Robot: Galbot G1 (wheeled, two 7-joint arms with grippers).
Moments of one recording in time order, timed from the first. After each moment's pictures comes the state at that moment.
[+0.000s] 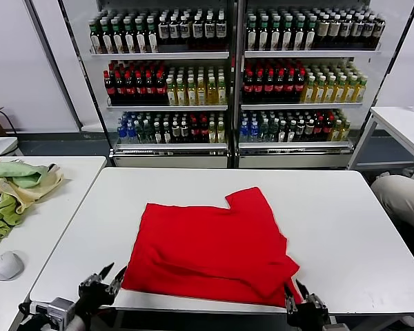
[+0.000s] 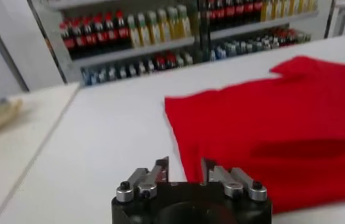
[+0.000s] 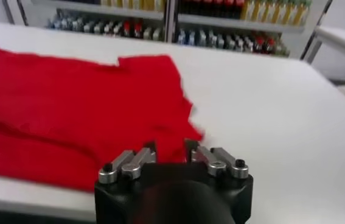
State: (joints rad) left arm 1.74 -0.96 -0.67 -2.27 -0.43 0.44 -0.08; right arm -1.78 1.05 0.44 2.49 0.41 -0.54 0.39
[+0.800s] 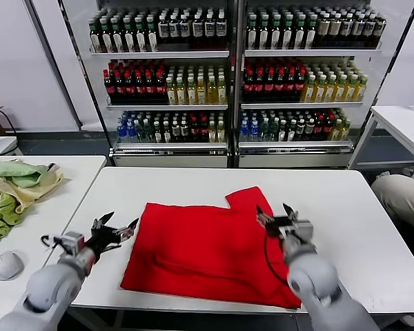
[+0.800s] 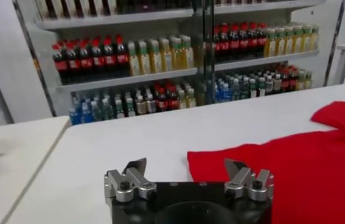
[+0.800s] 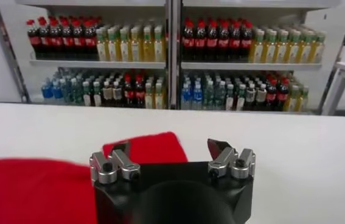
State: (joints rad) left arm 1.06 -0.92 -0.40 -1.70 -0.56 0.41 0.09; right arm -0.78 1.22 0.16 1.68 0.56 -0.57 0.37
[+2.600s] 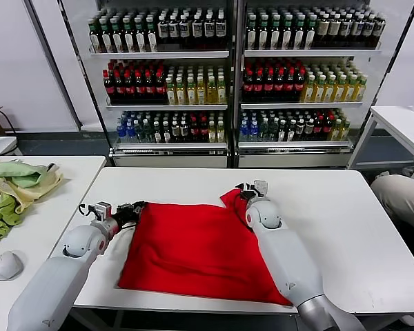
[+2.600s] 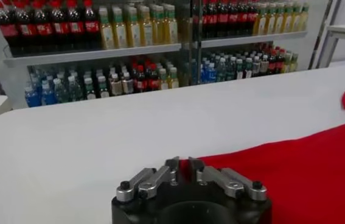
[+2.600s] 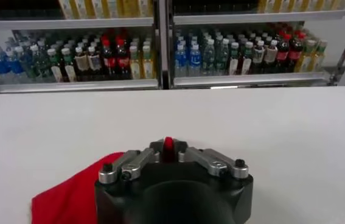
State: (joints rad) left arm 0.70 -0.98 -0.16 -1.27 -0.56 0.37 0.23; right arm -0.52 1.43 0.13 1.16 0.48 -0.50 0.32
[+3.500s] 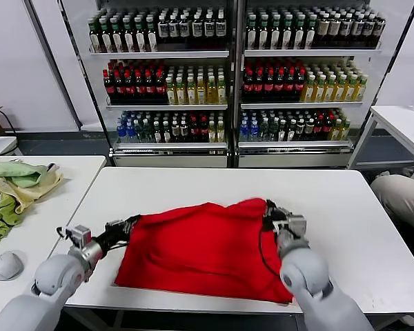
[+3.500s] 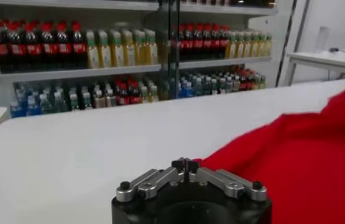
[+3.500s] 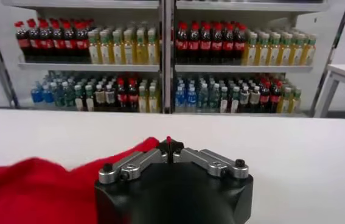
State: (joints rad) left arm 1.13 -0.84 -0.37 -1.68 -0.65 0.30 0.24; right arm -1.14 1.15 0.22 2.07 0.50 -0.55 0.44
